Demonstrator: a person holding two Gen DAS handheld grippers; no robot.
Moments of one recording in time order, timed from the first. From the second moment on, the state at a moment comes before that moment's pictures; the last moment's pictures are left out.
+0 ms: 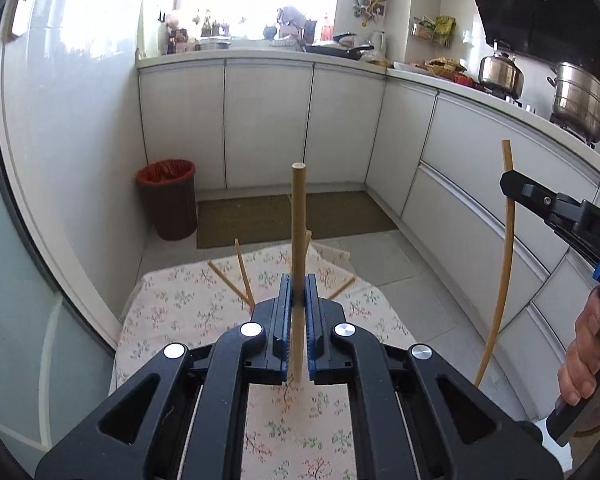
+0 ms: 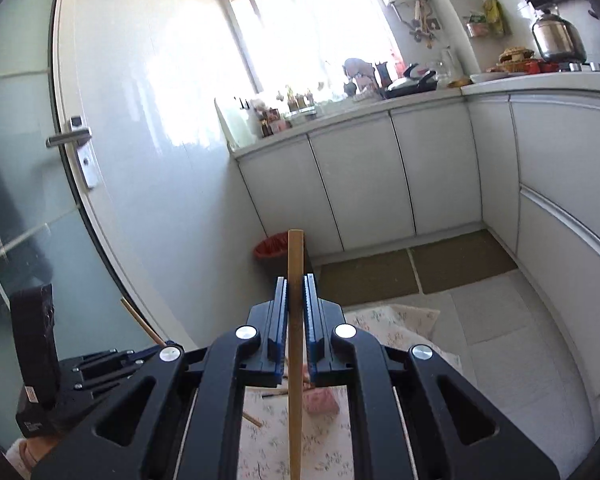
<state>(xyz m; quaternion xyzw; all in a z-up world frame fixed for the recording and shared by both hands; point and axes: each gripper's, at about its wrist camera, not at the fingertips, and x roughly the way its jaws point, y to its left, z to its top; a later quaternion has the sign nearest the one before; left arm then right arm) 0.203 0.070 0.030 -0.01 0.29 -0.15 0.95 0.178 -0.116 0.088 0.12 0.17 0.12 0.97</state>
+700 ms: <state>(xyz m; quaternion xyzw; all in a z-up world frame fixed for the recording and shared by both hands) 0.317 0.084 -0.042 -0.04 0.29 -0.15 0.95 0.318 -0.082 -0.014 0.14 0.08 0.05 0.99</state>
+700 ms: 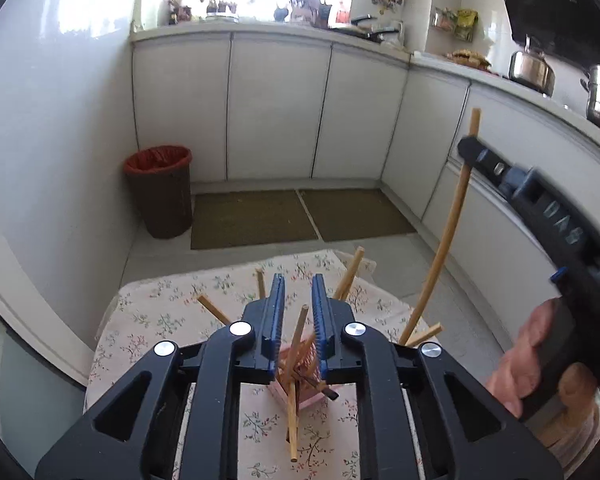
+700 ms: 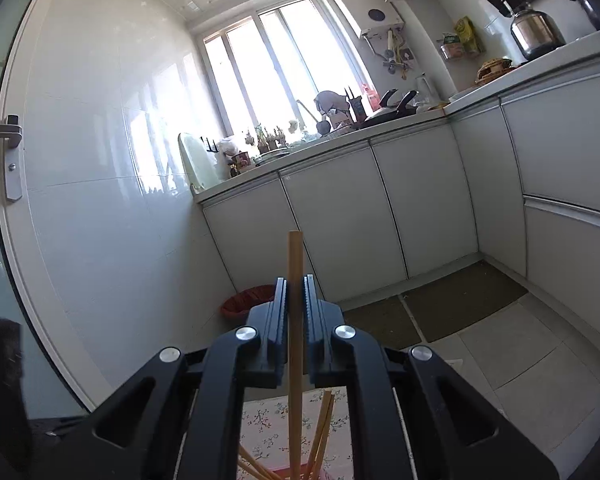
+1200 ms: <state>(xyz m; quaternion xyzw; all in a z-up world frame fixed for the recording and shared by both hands) 0.261 0.169 -0.028 -0.13 0.22 -0.10 0.96 0.315 -0.032 -0.077 0.07 0.02 0.00 1.00</state>
